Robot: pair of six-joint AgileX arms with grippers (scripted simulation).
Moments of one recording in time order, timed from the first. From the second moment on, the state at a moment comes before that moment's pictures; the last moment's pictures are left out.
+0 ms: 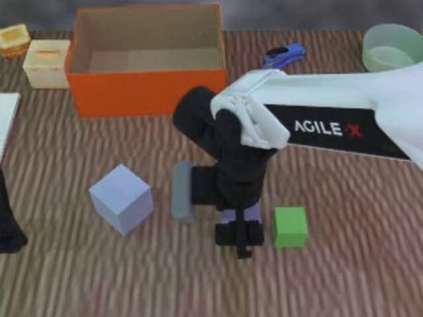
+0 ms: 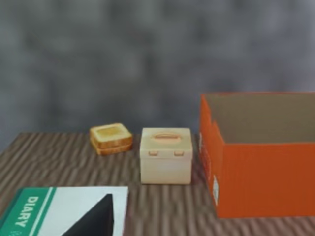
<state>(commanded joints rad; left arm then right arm) 0.00 0.00 0.00 0.00 0.00 0.00 0.77 2.23 1.62 -0.95 -0.01 -0.78</state>
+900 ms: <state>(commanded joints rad) 0.00 0.00 0.00 0.00 0.00 0.00 0.77 2.23 1.62 -0.95 -0.01 -0.78</state>
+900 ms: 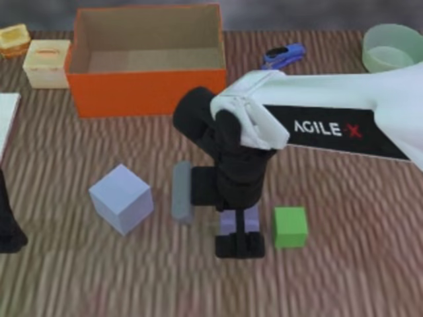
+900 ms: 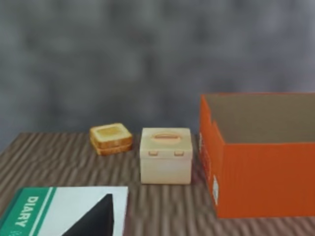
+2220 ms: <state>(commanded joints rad) -0.03 0.13 0.12 -0.08 0.00 0.03 0.71 2.00 1.66 -1.08 -0.02 -0.74</state>
